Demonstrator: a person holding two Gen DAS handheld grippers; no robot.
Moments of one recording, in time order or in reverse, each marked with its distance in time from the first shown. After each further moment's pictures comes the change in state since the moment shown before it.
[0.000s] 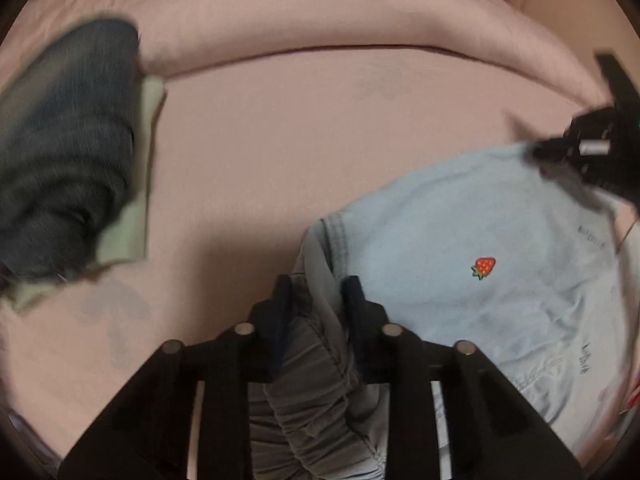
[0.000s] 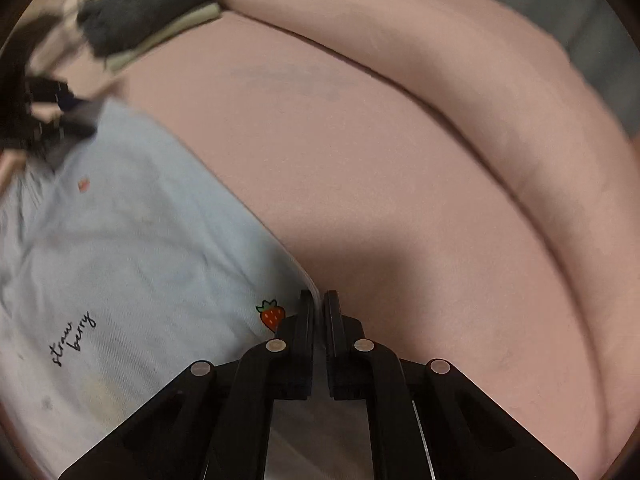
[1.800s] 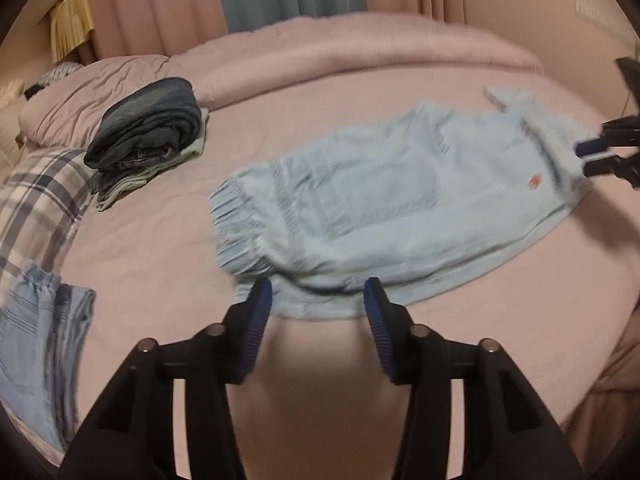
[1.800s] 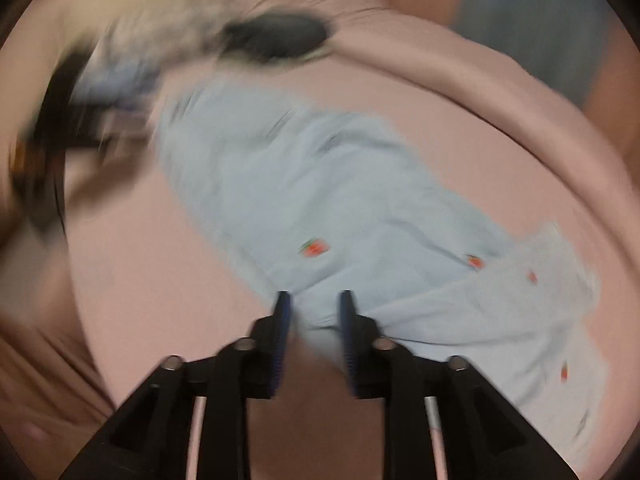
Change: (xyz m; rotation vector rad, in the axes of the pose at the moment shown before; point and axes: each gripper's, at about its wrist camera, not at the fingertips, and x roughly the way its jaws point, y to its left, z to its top) left arm -0.163 -0.098 -0.263 0.081 -0.298 0.058; right arm -0.181 0.153 -0.207 0.247 -0.265 0.090
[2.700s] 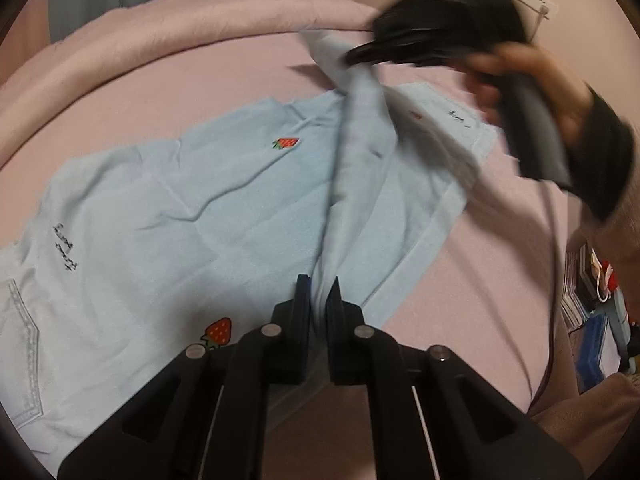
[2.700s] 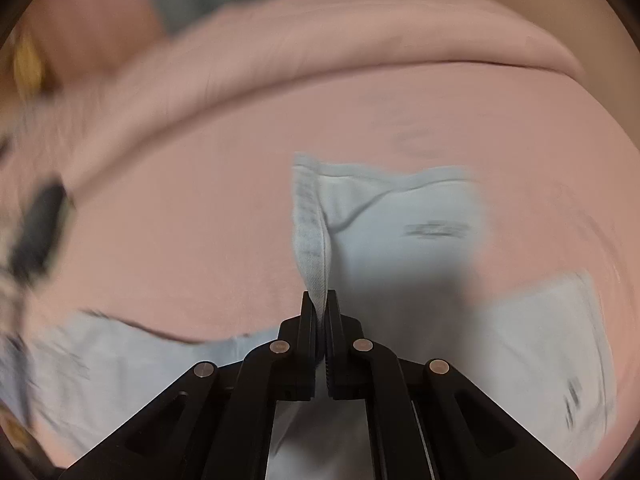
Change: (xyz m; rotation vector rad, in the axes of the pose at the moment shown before) left arm 0.101 -0.244 0.104 0.198 0.106 -0.498; right arm 0.024 -0.234 0.009 0.834 -0.083 -0.262
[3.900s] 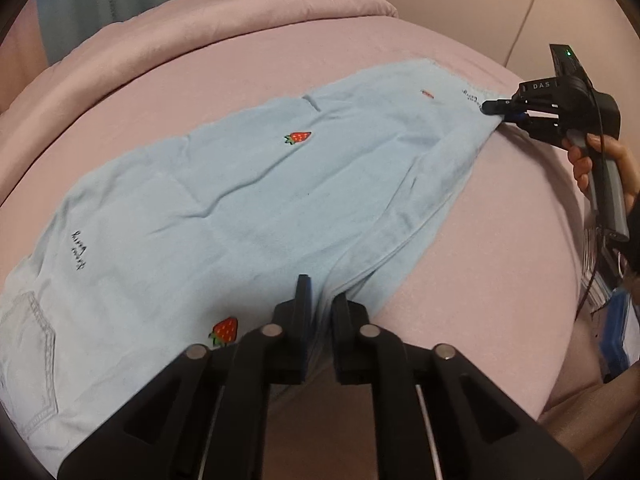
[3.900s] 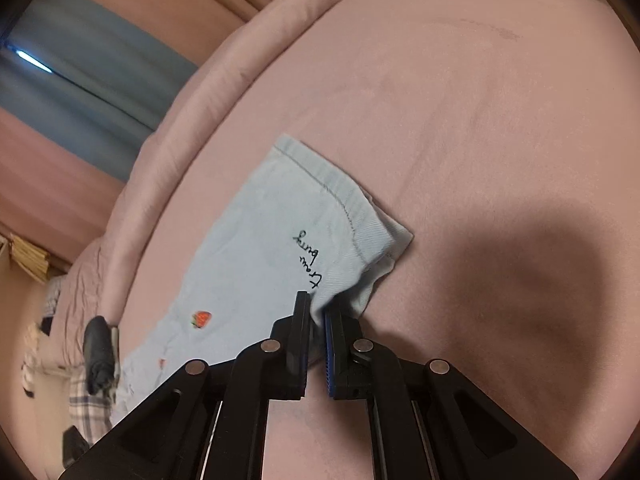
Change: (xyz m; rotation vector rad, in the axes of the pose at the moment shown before) left arm 0.012 0.002 -0.004 0.049 0.054 0.094; right arm -0.072 -0.175 -0.125 0.523 -0.114 0.096
